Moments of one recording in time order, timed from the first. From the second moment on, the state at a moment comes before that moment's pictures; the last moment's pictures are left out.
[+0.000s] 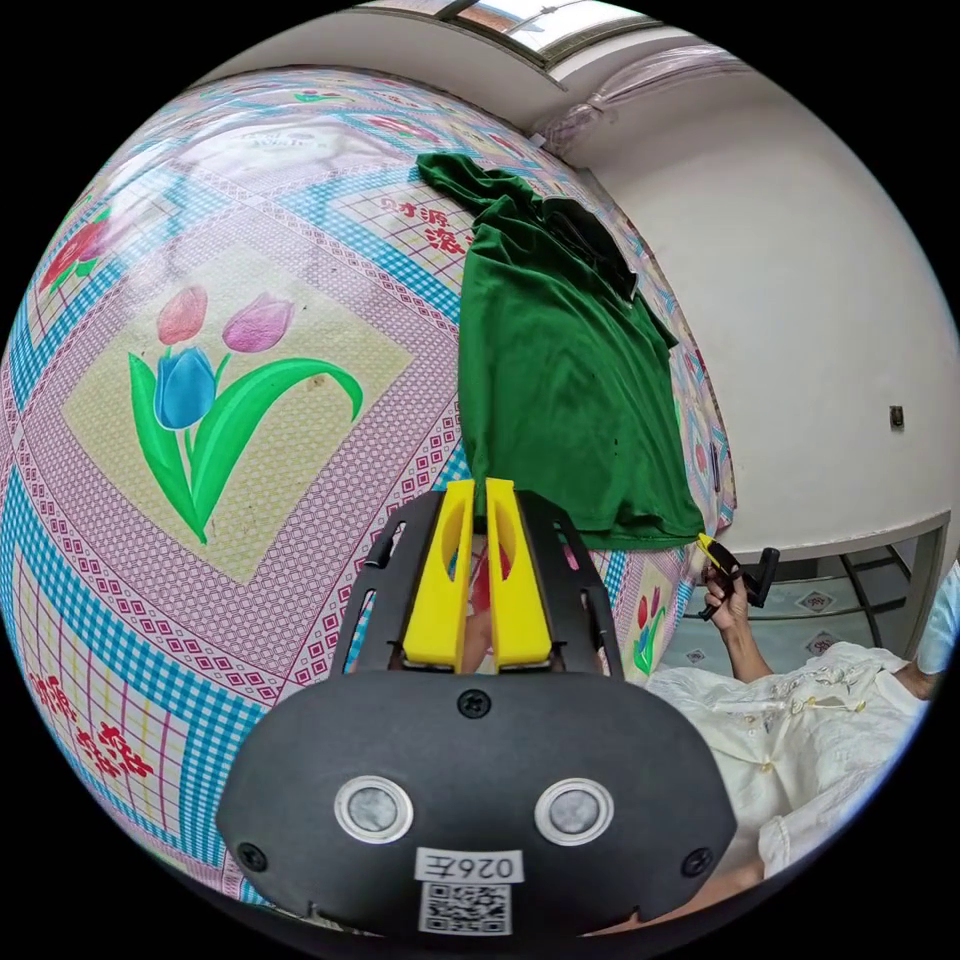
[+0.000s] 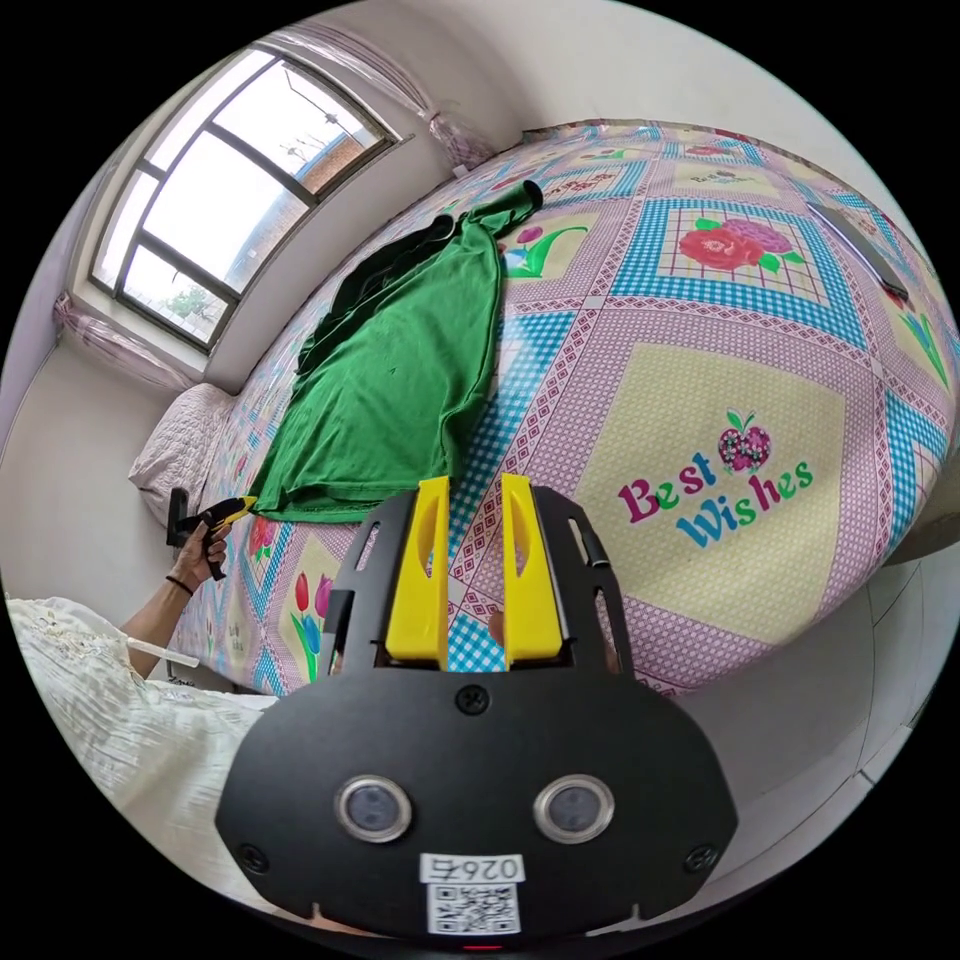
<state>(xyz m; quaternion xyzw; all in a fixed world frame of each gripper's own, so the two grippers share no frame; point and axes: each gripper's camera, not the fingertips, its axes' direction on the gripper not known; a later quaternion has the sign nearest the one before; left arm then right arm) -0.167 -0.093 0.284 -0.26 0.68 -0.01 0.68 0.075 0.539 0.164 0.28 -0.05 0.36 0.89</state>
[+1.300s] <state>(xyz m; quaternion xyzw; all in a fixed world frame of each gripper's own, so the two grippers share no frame) -0.701 -0.090 -0.057 0.41 0.69 -0.14 0.58 -0.274 0.747 -0.350 0.74 0.19 -0.02 0.65</state>
